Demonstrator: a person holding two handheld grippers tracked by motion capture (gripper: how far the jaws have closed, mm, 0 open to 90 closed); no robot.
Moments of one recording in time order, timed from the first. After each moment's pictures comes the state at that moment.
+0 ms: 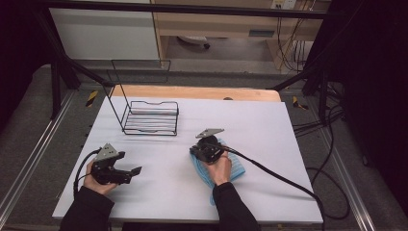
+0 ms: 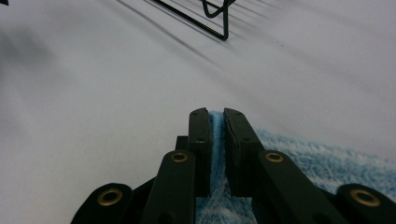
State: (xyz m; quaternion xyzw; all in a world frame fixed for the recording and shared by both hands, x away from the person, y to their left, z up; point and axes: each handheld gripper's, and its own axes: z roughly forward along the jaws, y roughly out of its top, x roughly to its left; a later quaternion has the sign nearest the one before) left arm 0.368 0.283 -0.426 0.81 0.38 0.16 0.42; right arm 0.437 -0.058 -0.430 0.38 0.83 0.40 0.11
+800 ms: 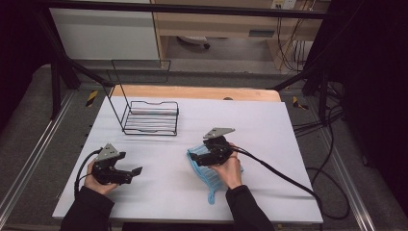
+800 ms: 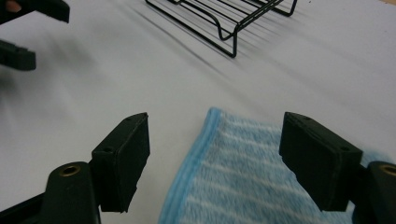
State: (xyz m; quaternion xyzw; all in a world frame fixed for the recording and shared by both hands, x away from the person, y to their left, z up) left arm 0.368 0.281 -0.427 0.81 0.38 0.16 0.42; right arm 0.416 -0.084 -0.400 0.34 0.83 0.43 0.11
